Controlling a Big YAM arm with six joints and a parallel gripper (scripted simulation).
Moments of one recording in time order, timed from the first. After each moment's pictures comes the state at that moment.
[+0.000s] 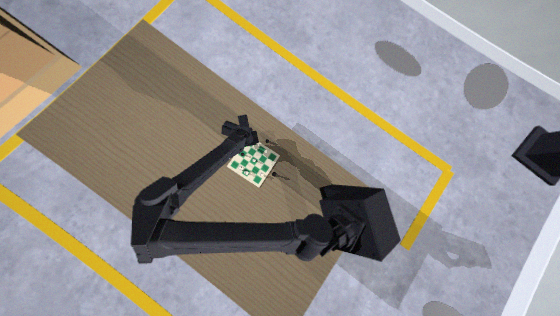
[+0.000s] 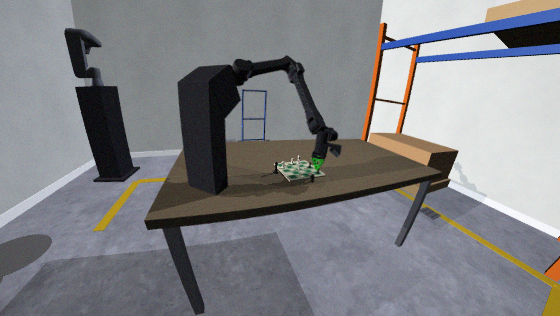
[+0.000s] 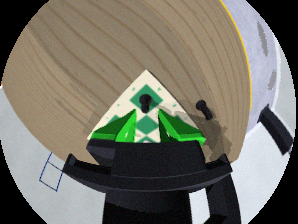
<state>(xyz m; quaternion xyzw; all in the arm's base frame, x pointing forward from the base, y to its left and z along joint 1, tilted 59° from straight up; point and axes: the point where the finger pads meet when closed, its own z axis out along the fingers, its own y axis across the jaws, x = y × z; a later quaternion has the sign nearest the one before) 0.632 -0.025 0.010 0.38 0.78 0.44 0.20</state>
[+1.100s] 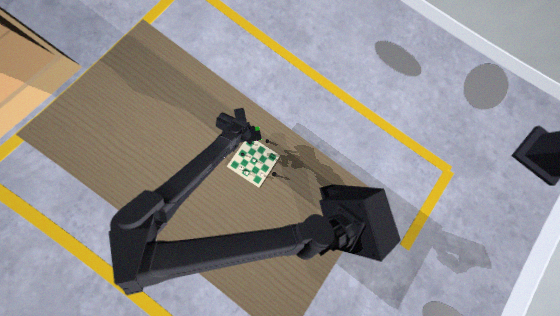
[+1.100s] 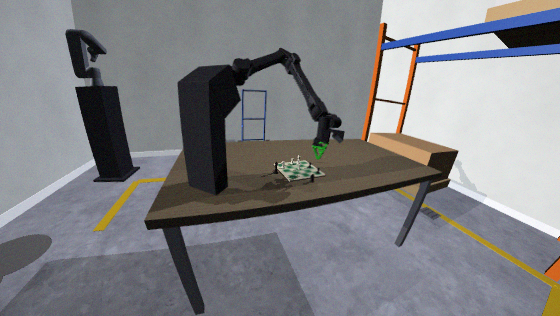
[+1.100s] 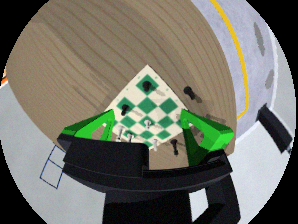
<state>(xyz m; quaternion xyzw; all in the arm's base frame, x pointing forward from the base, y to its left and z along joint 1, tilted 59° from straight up) 0.585 -0.066 0.050 0.38 0.78 0.44 0.21</state>
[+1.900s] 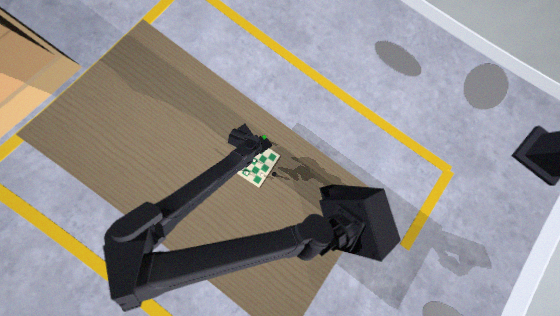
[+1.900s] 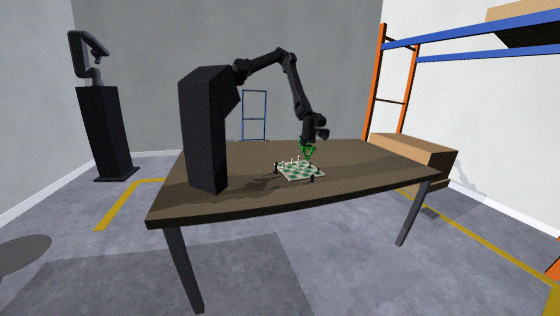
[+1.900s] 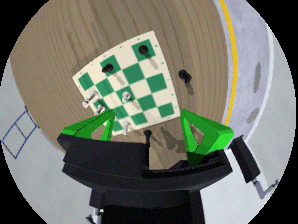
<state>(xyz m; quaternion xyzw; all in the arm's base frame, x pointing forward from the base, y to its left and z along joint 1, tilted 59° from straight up) 0.528 -0.023 0.018 0.22 0.85 0.39 0.29</state>
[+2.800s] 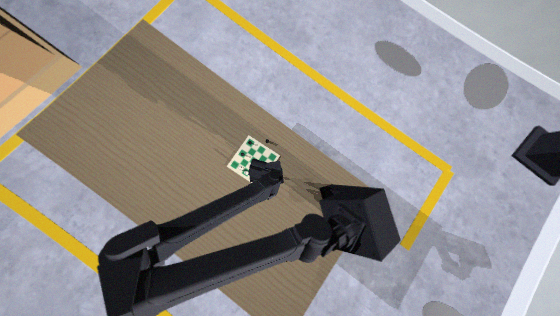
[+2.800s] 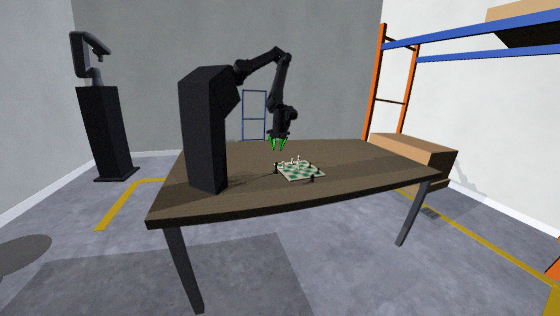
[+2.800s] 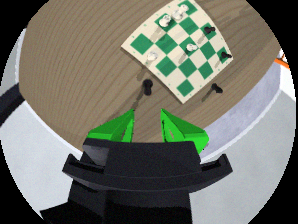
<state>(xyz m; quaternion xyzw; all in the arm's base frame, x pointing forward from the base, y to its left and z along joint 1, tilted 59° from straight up) 0.404 0.051 -0.017 -0.27 0.83 0.18 0.46</state>
